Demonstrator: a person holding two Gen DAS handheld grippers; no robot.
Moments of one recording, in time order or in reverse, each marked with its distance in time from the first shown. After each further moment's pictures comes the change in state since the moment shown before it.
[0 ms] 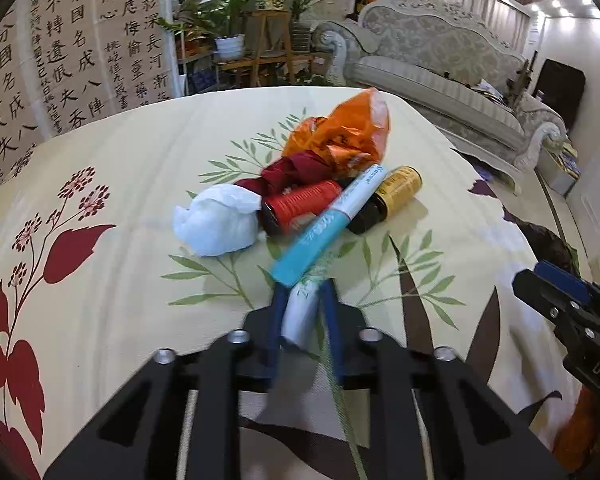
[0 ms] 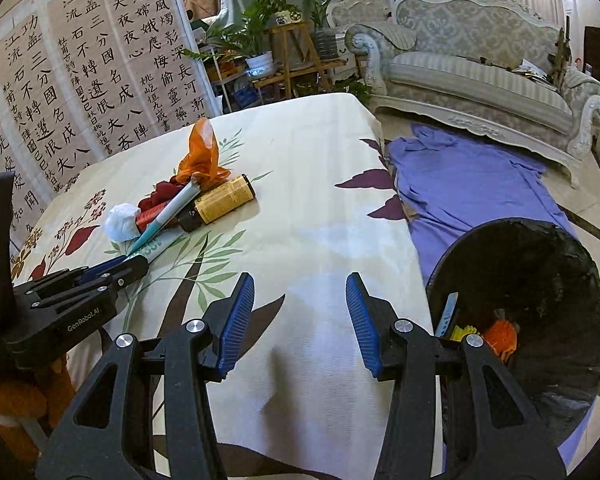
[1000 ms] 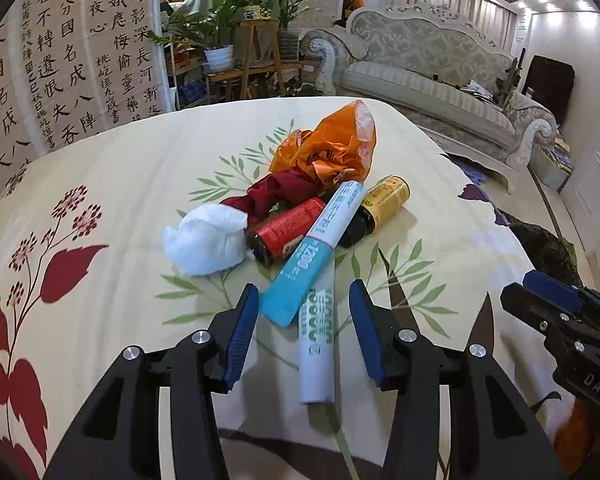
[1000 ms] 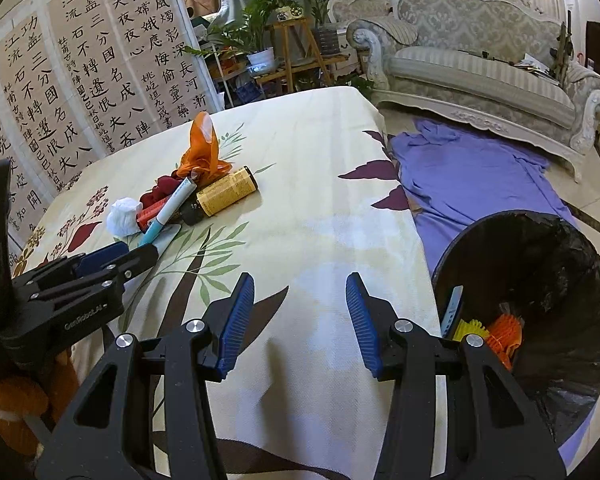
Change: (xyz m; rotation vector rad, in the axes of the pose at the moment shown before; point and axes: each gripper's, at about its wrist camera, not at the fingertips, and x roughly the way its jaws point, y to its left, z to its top) left arm 0.004 -0.002 0.011 0.036 -0.031 -0.020; right arm 0.002 -0.001 -0.005 0.012 0.015 0.018
